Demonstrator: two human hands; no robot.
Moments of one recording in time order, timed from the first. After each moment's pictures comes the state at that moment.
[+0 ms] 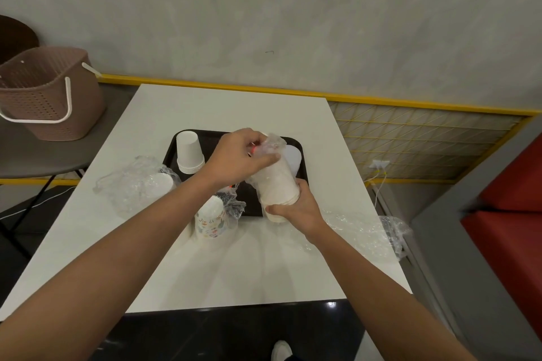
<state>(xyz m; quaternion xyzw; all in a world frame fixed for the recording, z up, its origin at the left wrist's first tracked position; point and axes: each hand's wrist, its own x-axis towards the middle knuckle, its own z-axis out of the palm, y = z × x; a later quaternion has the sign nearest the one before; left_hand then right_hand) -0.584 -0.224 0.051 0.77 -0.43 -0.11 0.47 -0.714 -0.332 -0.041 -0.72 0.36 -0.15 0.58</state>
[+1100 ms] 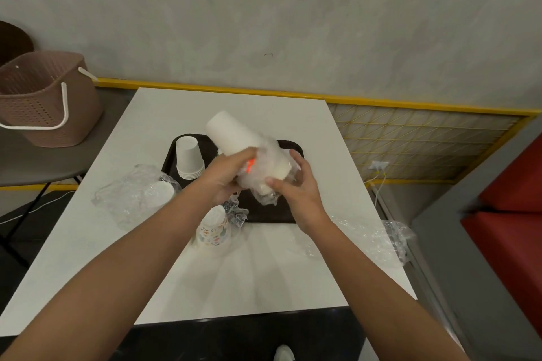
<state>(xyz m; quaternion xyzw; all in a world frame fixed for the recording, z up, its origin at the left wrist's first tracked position) -0.568 -0.227 0.027 0.59 -0.09 -0.43 0.68 -0.691 -0.325 -0.007 -0.60 0.23 -0.24 0.73</state>
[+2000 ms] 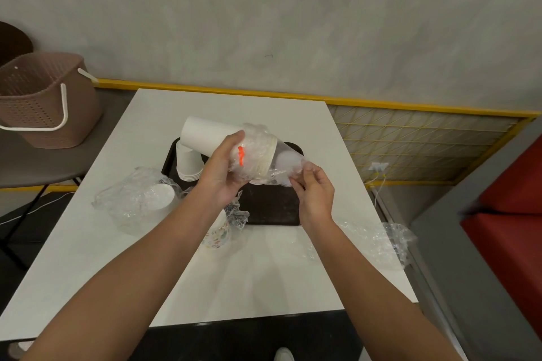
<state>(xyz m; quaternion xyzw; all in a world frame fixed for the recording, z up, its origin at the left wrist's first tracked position) -0.561 -0.230 0.023 0.41 0.02 -0.43 0.81 -0.683 -0.331 -0.003 -0.42 0.34 -0.39 0.74</state>
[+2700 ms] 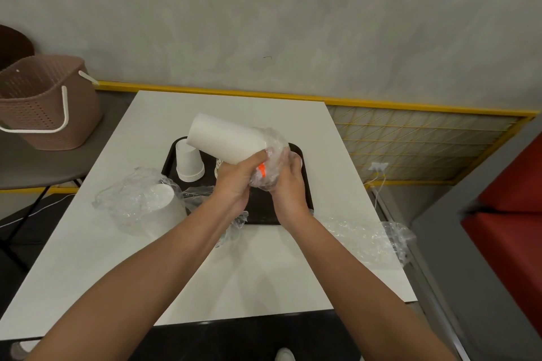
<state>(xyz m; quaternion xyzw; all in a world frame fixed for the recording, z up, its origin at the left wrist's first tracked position) -0.594 -0.241 0.017 0.48 -0.05 -0.32 0.81 -0.660 -0.302 0.016 -0.54 0.28 -0.29 0.74</state>
